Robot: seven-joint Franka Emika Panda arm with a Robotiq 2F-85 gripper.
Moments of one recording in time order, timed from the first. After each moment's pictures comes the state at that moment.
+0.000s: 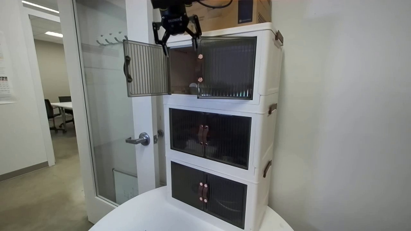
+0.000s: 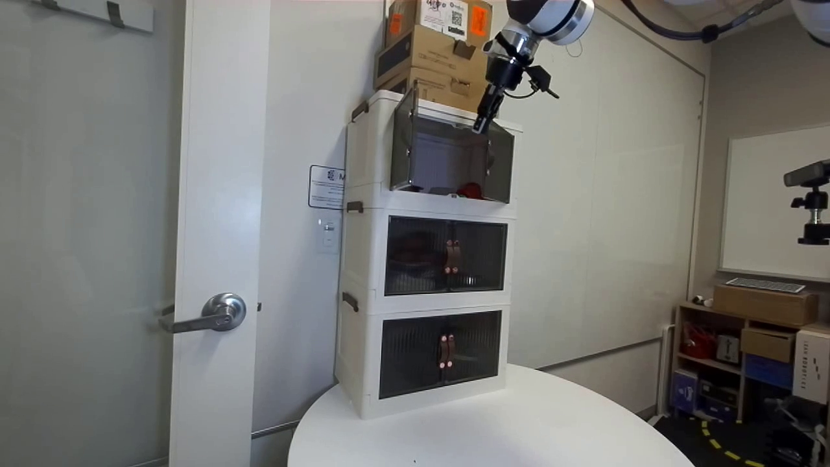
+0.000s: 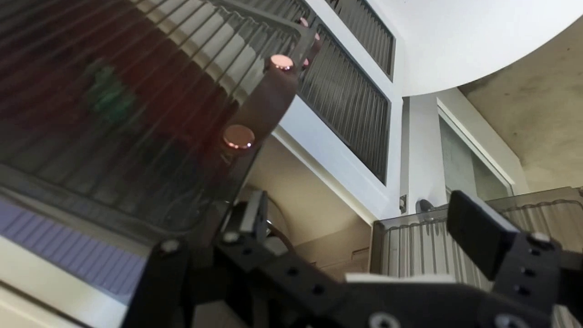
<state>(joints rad) -0.05 0.37 0.04 -1.05 0.04 1.92 -0.73</state>
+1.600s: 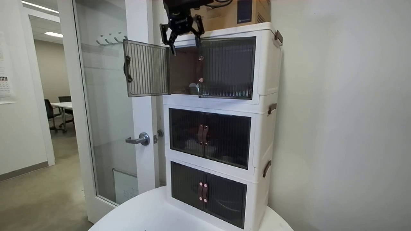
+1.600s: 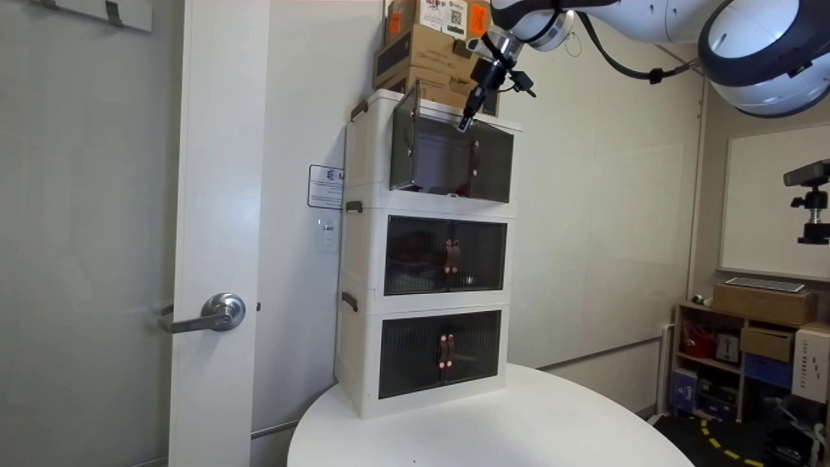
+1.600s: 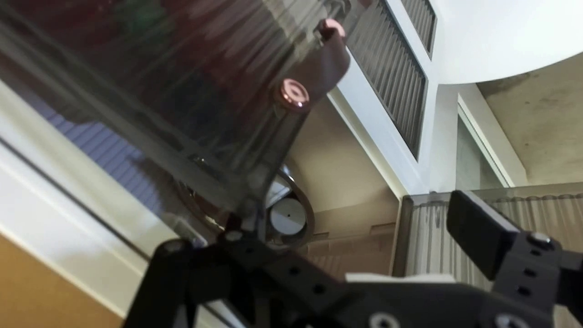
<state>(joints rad) -0.04 0.65 0.06 -0.59 0.01 1.81 -0.85</state>
